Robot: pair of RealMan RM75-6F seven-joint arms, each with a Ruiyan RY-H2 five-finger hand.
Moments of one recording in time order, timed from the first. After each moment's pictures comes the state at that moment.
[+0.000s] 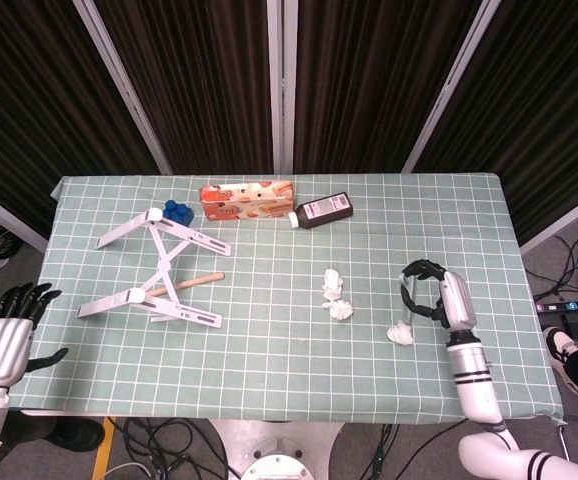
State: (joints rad) left arm -0.12 -1.17 -0.04 -1.57 1.47 1.44 0.06; right arm 0.41 -1.55 0.24 -1.42 -1.30 1.25 0.40
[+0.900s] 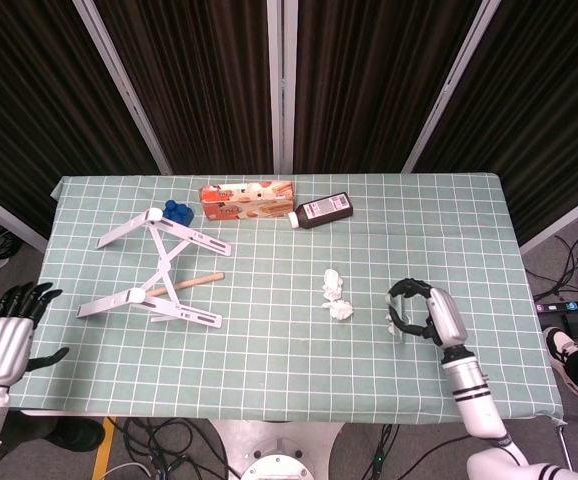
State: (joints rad) left arm -0.12 -1.17 -0.04 -1.56 1.47 1.44 0.04; right arm 0.38 -1.52 0.16 -1.47 -1.40 1.24 0.44
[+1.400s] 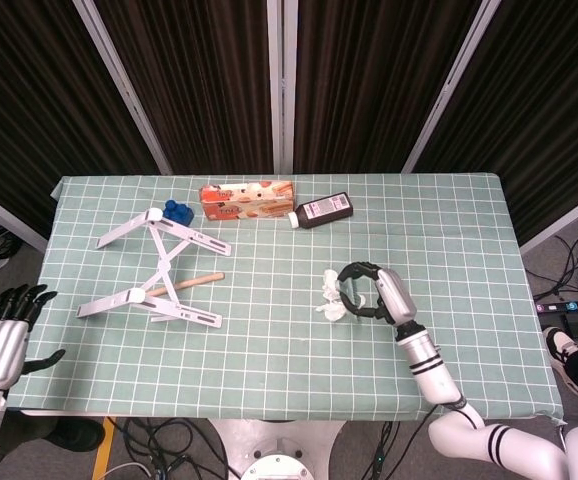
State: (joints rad) left arm -0.11 -1.16 -0.04 -1.59 1.47 1.45 0.05; right arm 0.55 -1.69 0.22 -1.27 -1.49 1.18 0.61
